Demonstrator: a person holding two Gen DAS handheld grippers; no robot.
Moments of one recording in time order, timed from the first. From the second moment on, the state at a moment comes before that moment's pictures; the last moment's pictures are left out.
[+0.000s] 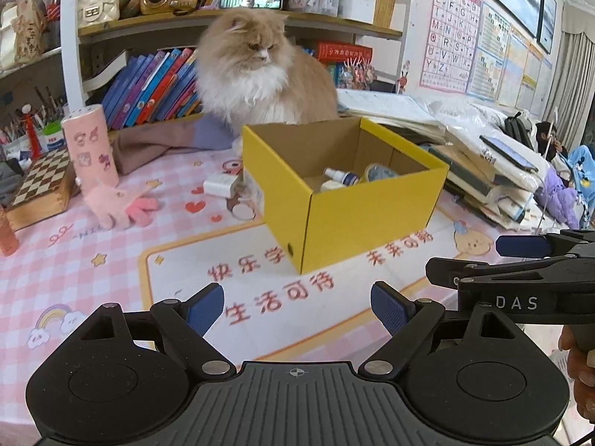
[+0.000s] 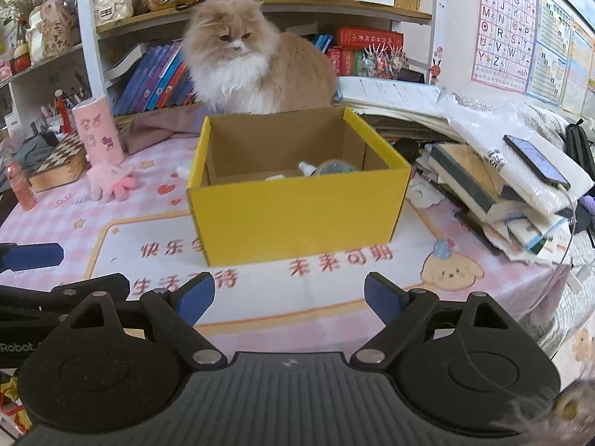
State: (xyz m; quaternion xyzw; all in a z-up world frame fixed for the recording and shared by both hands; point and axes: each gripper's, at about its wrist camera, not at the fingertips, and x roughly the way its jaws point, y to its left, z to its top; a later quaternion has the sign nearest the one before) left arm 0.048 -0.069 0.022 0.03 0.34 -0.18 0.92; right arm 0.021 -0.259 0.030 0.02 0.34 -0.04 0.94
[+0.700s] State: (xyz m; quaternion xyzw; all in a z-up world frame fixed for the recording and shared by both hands) left arm 0.015 -0.007 0.014 0.02 0.36 -0.16 0.92; right arm -0.007 -0.190 0.018 0.03 0.37 -0.02 0.93
